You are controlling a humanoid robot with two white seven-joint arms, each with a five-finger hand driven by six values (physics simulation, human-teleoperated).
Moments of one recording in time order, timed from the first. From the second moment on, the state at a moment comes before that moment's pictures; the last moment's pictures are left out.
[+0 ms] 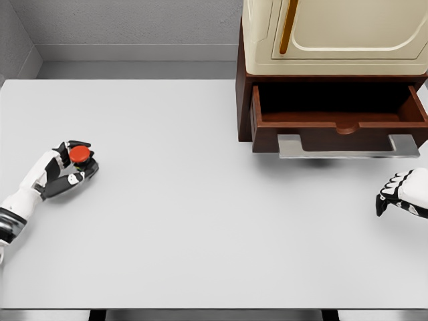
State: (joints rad) left arm -0.03 0.56 -0.15 -1.30 0.41 -0.38 -0.32; right arm 0.37 -1.35 0.04 -1.77 0.22 -0.61 0.06
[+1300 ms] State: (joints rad) left arm -0.23 0.48 -0.19 -1.65 0.03 -0.38 -0.32; right arm 0.37 -1.34 0.04 -1.77 0.20 -0.61 0.06
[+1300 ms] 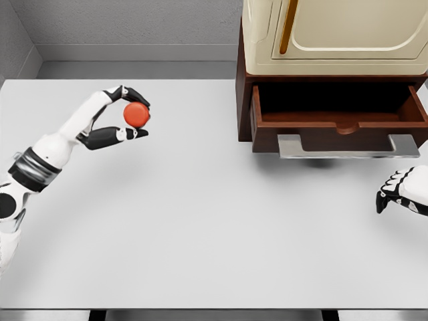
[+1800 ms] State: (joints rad) left arm -0.31 0.36 -0.23 -1.69 -0.22 -0.38 -0.32; right arm 0.37 -1.34 0.04 -1.77 0.20 -0.61 0.06
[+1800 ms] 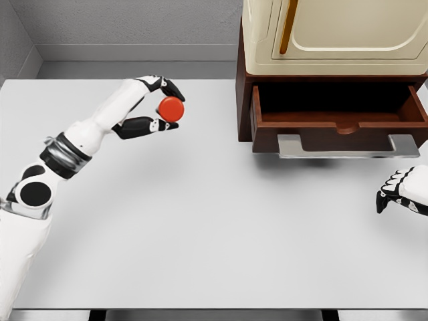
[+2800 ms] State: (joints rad) left arm -0.46 0.12 -0.35 -1.71 -0.61 -0.29 -0.32; right arm 0.37 -1.34 0.04 -1.77 0.20 -0.61 0.06
